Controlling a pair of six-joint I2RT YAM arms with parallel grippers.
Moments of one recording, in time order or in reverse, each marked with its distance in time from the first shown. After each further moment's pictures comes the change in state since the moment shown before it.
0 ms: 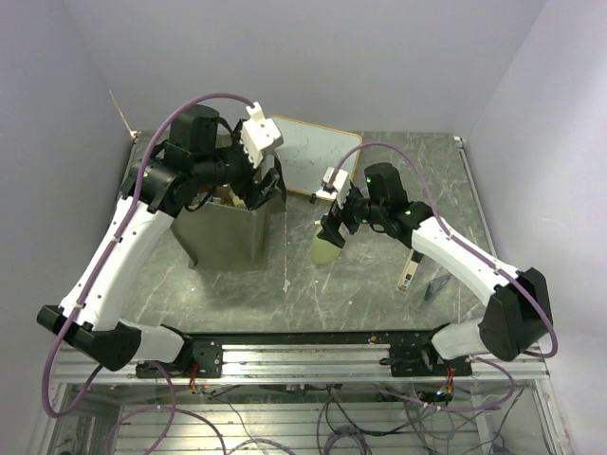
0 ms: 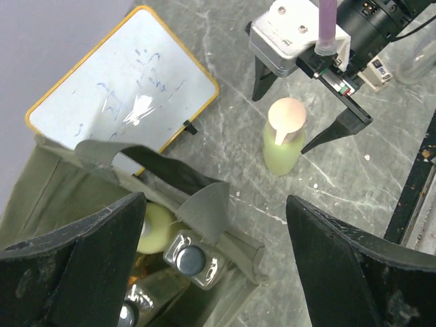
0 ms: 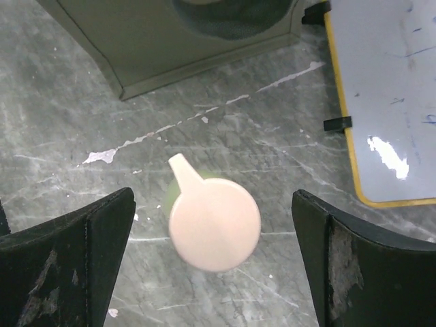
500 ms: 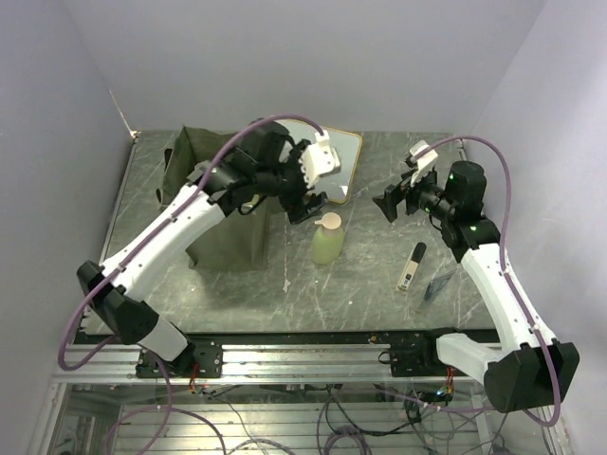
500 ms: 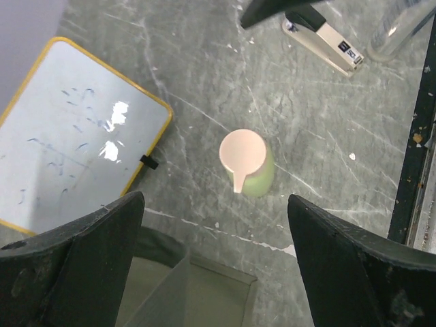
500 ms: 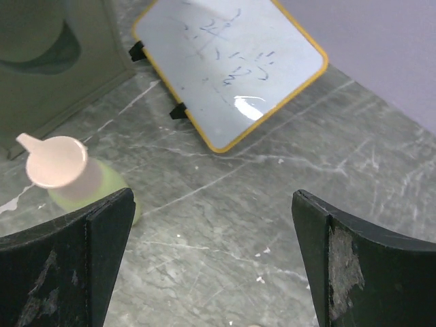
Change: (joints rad) left arm -0.245 0.168 0.001 0.100 -0.076 0.051; right arm -0.392 -0.330 -0.098 0.075 -0.018 0.104
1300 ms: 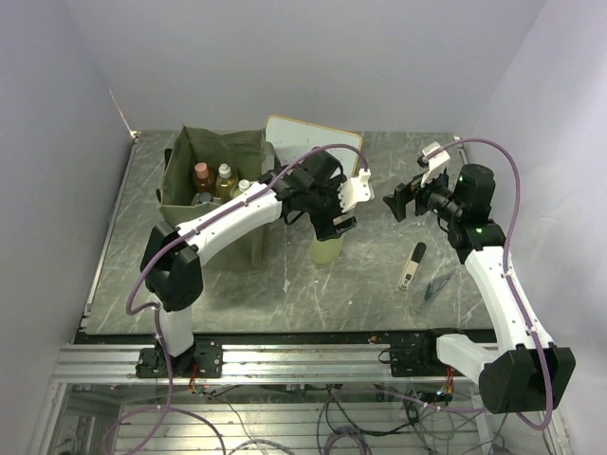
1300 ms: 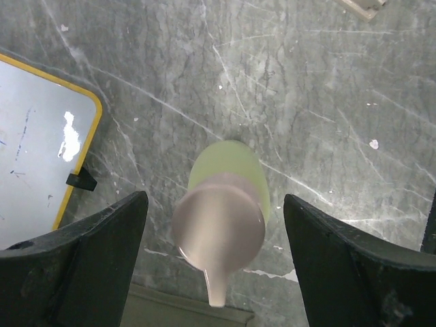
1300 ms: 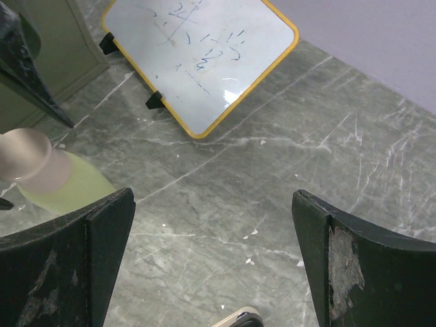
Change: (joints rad) left arm -0.111 0.325 -0.025 0.084 -0.055 0.053; right arm -0.105 -0.019 -0.031 0.007 0.009 0.026
